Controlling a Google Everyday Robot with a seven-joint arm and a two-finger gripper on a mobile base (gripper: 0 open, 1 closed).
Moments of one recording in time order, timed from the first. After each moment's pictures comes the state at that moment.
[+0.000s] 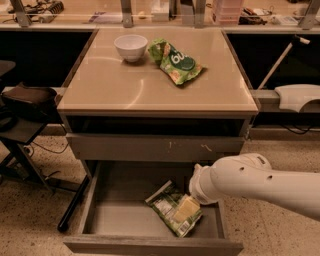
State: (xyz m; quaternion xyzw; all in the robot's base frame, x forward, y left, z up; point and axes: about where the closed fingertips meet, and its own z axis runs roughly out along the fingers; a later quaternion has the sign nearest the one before) arm 0.468 -0.087 0.590 -0.51 0.83 0.08 0.23
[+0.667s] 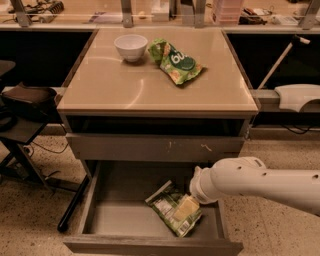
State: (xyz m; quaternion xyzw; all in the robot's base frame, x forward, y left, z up) arm 0.480 -0.098 0.559 -0.49 0.83 0.09 0.23
